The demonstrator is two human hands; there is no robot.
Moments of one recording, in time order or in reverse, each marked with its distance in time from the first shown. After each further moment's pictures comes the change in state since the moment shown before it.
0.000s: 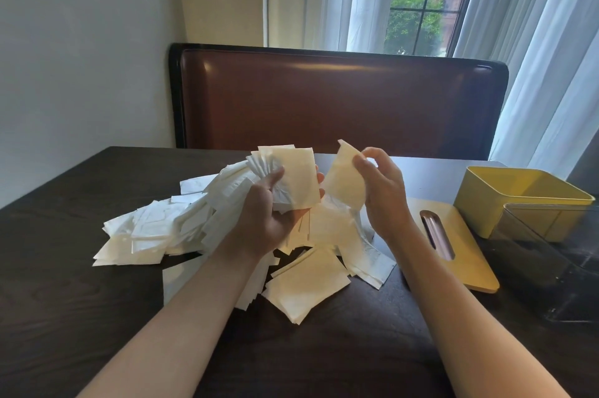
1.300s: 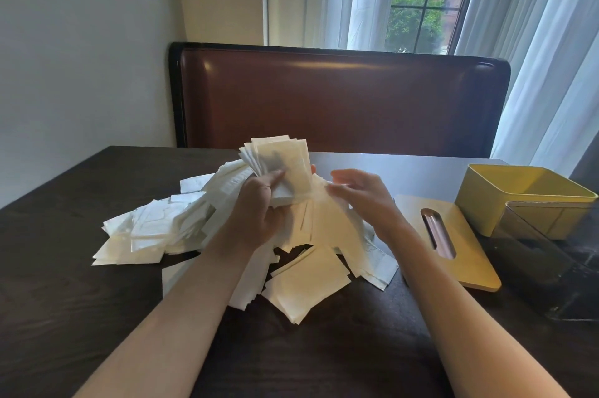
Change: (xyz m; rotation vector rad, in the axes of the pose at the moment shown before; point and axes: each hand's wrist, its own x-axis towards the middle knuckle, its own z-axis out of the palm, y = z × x) left_hand 0.002 0.012 0.000 0.215 0.186 0.105; right_hand 0.001 0.012 0.000 -0.468 -0.129 0.183
